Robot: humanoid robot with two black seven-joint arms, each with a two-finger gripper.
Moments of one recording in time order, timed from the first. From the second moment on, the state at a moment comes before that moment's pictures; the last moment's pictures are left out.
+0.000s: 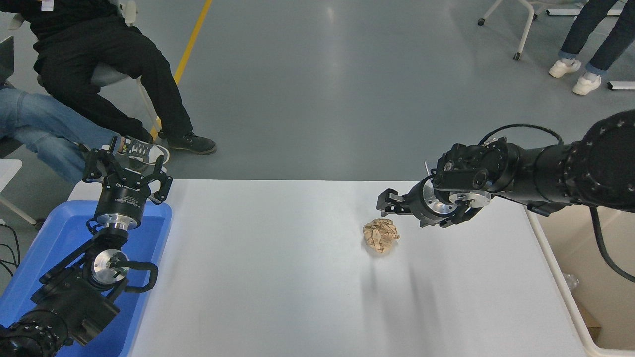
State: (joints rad) left arm -0.60 0.24 -0.89 -0.42 -0.07 -0.57 -0.53; right arm 1.49 -0.03 -0.99 0.89 0.11 0.23 -0.15
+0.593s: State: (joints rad) left arm -0.60 0.24 -0.89 -0.42 -0.07 -0.57 -0.53; right arm 1.26 0.00 -0.91 0.64 0.10 0.15 -0.16
